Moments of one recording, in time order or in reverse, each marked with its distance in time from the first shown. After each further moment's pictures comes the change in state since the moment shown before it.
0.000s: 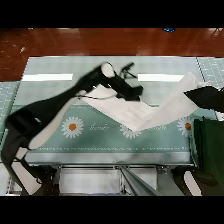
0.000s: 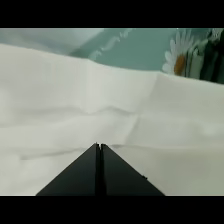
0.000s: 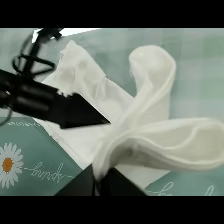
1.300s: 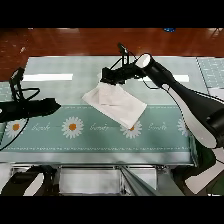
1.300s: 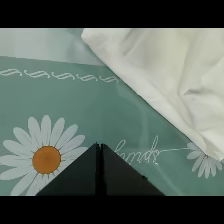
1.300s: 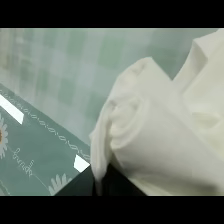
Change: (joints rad) left arm 0.599 1.146 -1.044 0.302 0.082 0.057; right arm 0.662 -1.227 0.692 0.225 -0.393 0.029
